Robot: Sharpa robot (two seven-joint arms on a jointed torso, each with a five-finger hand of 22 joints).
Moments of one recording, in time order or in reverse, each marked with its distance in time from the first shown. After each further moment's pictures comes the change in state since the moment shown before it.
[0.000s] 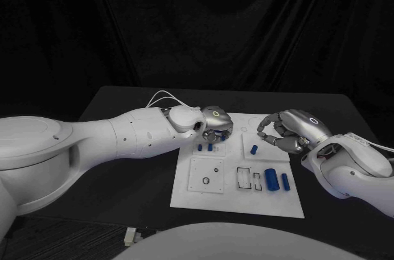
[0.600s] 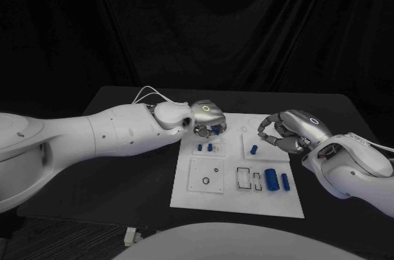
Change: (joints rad) left arm 0.042 -0.128 0.000 0.129 0.000 -0.053 -0.004; left_hand -0.011 0.000 0.009 -0.015 0.003 0.014 0.000 0.006 0.000 0.009 -0.001 -0.016 -0.019 0.000 0.000 -0.038 -0.061 0.000 -0.011 0.000 -0.032 0.000; right arm 0.000 -0.002 0.000 -0.002 0.000 0.006 -0.001; right_hand 0.000 0.000 0.000 0.000 0.000 0.000 0.000 0.000 0.000 0.000 0.000 0.000 0.000 0.000 0.000 0.000 0.000 0.000 0.000 0.000 0.000 0.000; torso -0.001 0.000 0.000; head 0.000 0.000
